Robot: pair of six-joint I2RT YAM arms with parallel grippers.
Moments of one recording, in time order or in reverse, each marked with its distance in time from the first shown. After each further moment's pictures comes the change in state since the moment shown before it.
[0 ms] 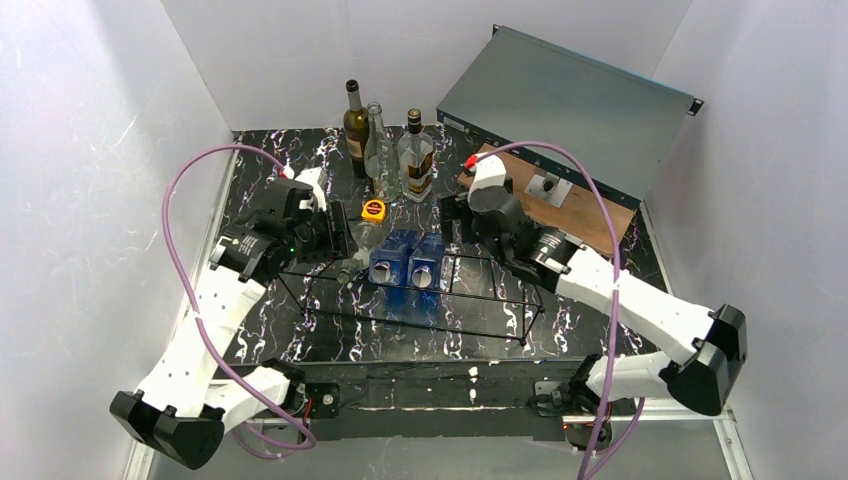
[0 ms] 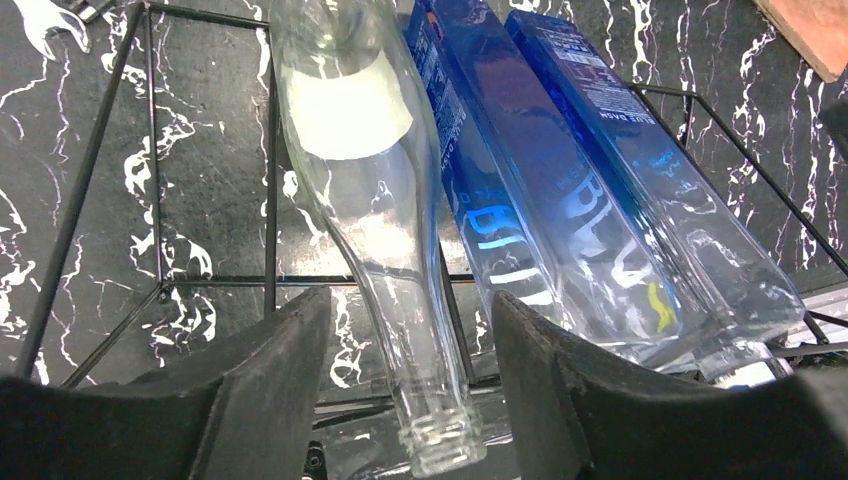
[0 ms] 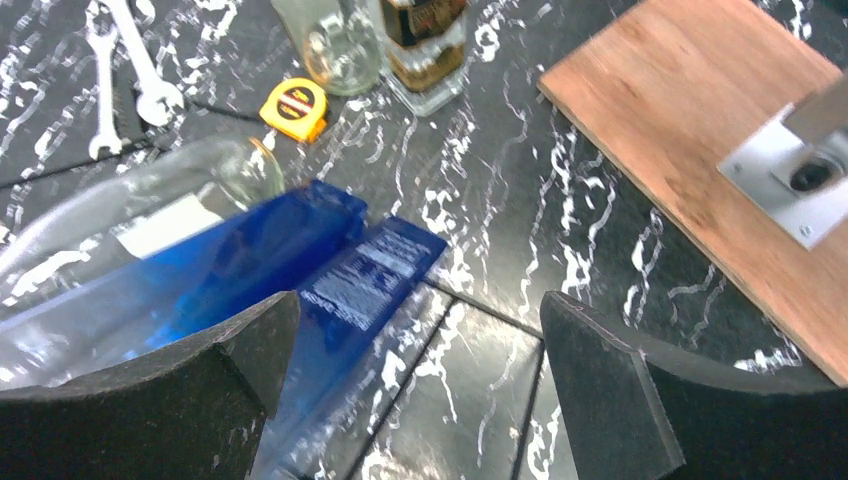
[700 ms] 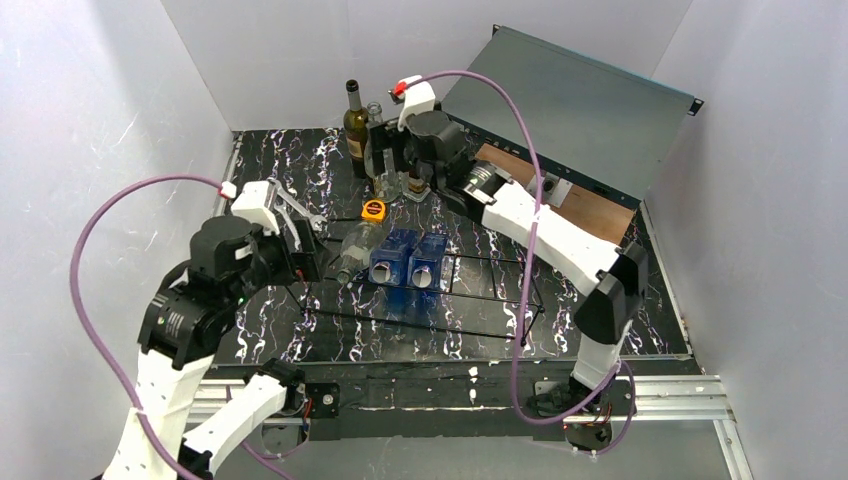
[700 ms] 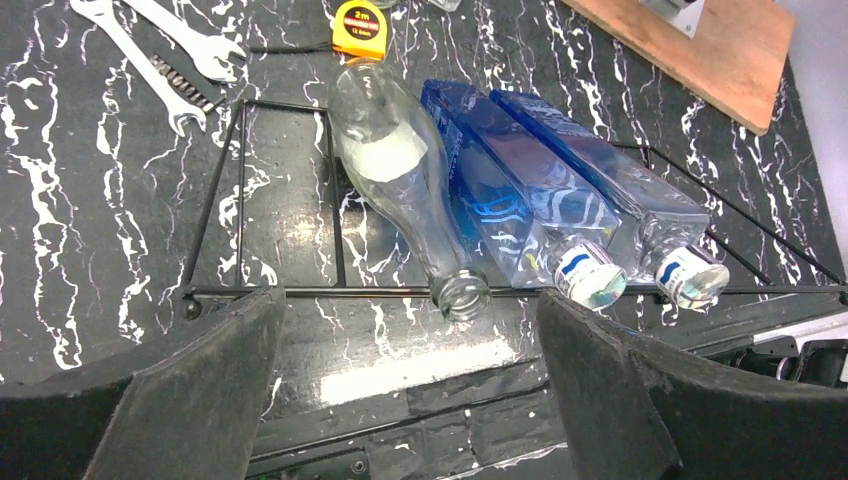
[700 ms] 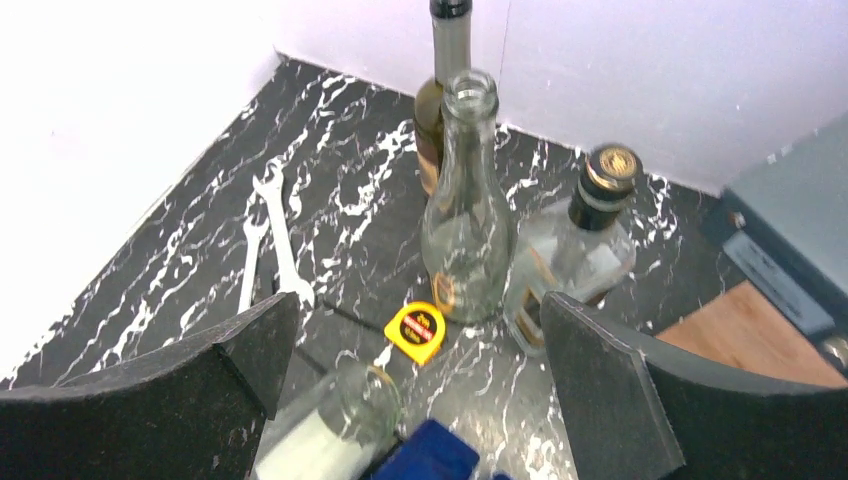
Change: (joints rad) left arm 0.000 -0.274 0.103 -0.115 -0.093 0.091; right arm -0.031 0.534 0.673 0.134 -0.148 -0.154
